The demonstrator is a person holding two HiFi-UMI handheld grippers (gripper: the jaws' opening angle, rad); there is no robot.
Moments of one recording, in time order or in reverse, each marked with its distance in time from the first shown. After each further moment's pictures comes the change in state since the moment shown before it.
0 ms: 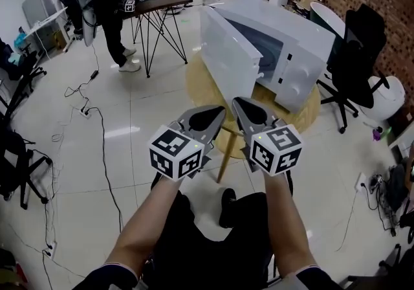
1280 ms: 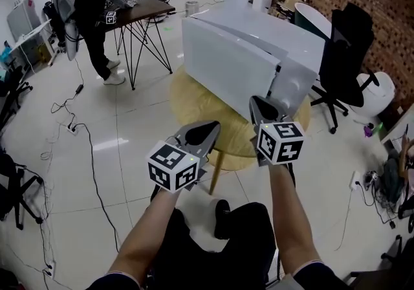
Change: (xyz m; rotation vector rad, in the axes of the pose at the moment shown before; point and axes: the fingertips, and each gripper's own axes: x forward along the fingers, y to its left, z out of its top) left arm 0.044 0.018 -0.026 -0.059 0.015 -0.064; right arm 0.004 -0.131 -0.016 0.000 0.075 -0.312
